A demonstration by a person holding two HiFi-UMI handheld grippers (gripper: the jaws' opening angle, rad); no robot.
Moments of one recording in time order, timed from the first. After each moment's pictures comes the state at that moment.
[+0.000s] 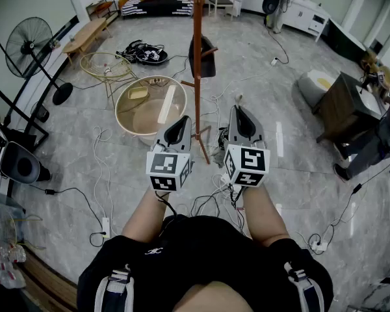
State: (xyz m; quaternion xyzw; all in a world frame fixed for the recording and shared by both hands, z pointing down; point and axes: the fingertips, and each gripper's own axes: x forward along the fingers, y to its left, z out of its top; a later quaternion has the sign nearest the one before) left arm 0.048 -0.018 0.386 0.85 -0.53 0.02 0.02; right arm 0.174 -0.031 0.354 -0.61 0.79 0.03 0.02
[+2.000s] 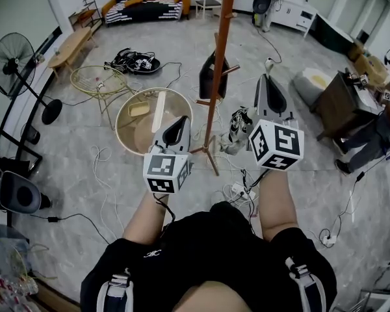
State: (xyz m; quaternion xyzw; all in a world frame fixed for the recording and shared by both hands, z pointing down) left arm -0.133 -0.201 0.384 0.88 -0.48 0.00 0.02; right arm 0.047 -0.211 0.250 -0.67 0.73 0.11 0.08
